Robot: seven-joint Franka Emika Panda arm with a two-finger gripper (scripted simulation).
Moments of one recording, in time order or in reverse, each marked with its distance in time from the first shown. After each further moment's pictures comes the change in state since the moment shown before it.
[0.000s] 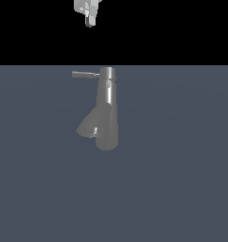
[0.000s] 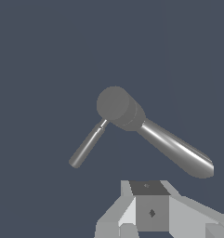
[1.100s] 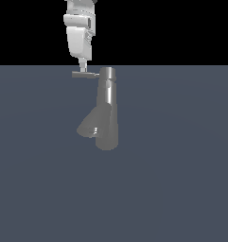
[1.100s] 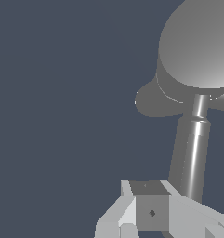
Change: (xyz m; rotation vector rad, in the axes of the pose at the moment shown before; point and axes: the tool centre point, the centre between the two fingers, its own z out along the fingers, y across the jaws) arm 0.009 -0.092 0.126 -0.043 0.030 0.499
